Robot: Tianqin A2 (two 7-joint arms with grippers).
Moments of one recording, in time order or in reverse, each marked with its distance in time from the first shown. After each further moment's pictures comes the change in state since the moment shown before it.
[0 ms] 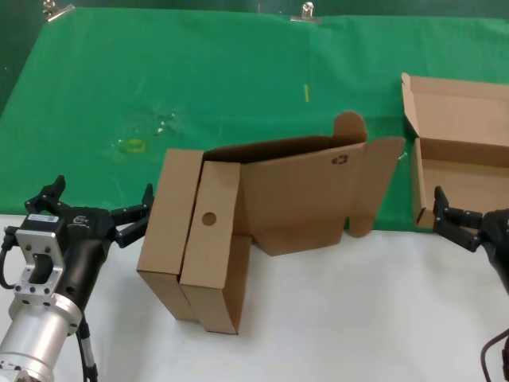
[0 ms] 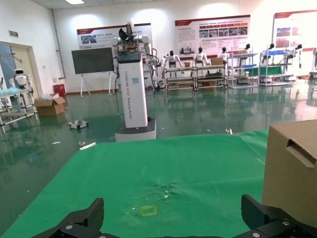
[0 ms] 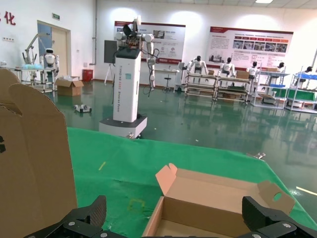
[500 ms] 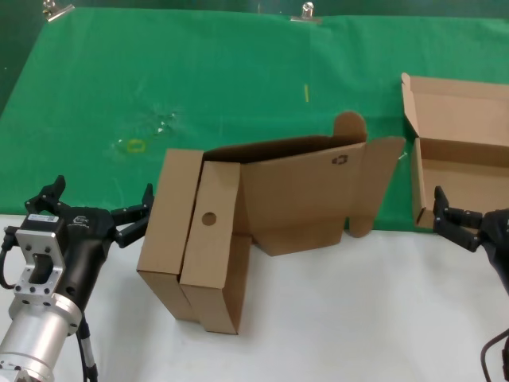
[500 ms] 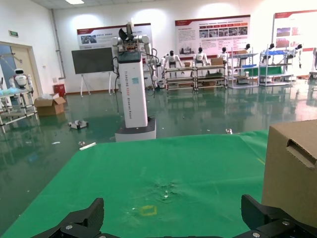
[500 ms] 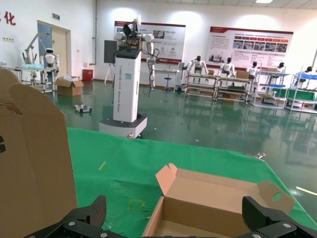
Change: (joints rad) left arm 0.000 0.000 0.000 0.000 0.000 0.000 0.000; right arm 0.000 0.000 0.000 0.000 0.000 0.000 0.000
